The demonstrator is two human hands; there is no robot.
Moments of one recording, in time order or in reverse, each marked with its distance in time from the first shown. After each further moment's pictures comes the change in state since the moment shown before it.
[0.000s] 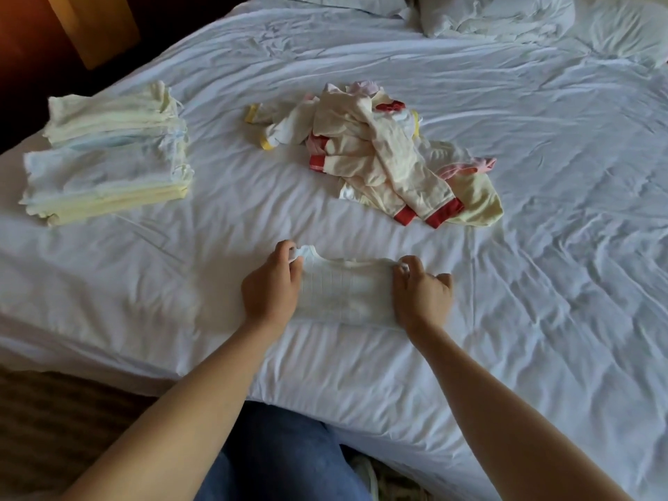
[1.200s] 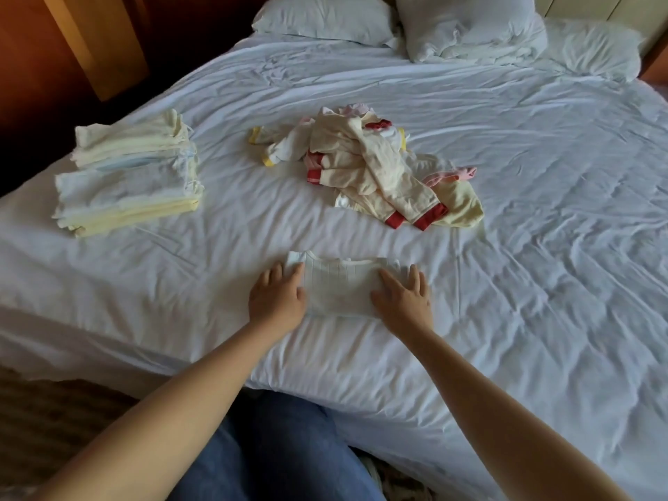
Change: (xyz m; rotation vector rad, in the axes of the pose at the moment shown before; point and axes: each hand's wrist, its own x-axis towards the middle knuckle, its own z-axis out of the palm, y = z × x) left_hand -0.022 0.005 -0.026 0.224 -0.497 -0.019; right_hand -0.034 -0.001 -0.018 0.061 -0.387 -0.004
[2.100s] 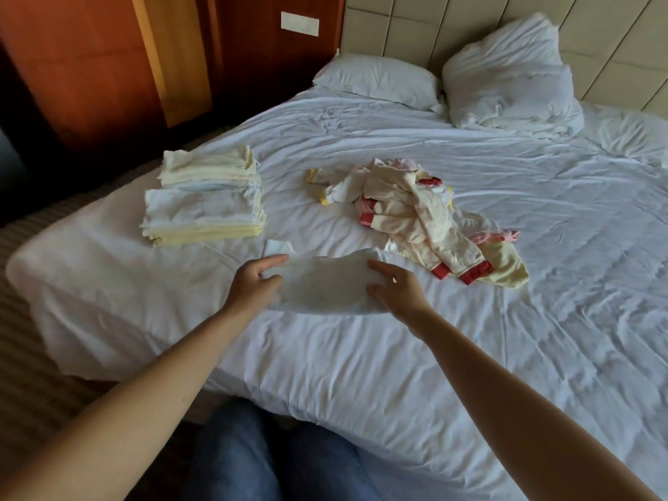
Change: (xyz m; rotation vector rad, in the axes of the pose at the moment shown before) left_hand -0.007 -0.098 -0.101 -0.938 0.286 -0.139; right_hand 0.016 -0.131 -0.032 0.533 -0.094 -0.216
